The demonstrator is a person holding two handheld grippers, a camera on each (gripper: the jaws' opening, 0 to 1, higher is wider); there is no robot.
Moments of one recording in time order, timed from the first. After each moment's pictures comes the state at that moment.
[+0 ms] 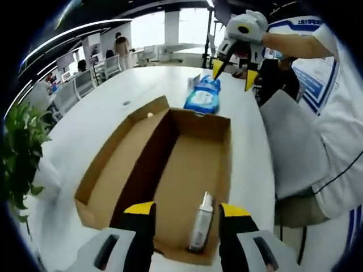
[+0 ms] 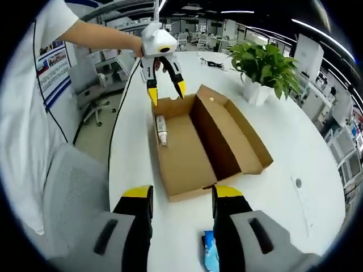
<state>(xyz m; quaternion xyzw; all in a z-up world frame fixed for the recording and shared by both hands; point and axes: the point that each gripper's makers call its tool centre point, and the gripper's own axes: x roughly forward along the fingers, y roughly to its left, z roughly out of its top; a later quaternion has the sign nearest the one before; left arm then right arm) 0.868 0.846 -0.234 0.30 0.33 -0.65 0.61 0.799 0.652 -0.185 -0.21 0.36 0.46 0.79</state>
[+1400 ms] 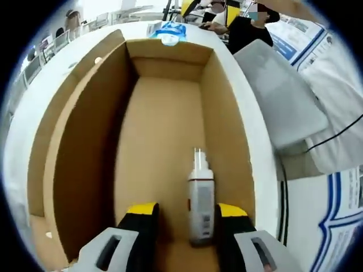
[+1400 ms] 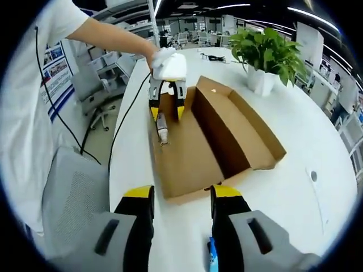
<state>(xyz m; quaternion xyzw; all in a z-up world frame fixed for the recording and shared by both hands) 0.859 0.865 -0.328 0.40 0.42 -0.69 0.43 0.806 0.664 -0.214 -0.17 0.38 0.48 0.77</state>
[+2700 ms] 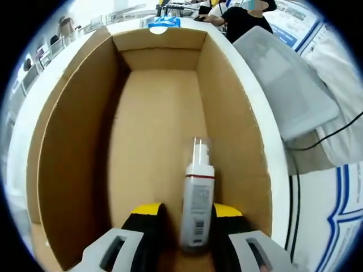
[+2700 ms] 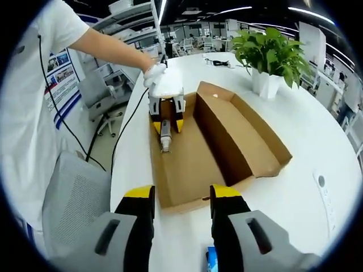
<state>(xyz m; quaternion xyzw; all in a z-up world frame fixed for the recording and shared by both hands) 0.858 0.867 -0.350 0.43 0.40 -0.68 0.44 0.814 0.674 -0.216 -0.14 0.36 0.51 0.77</state>
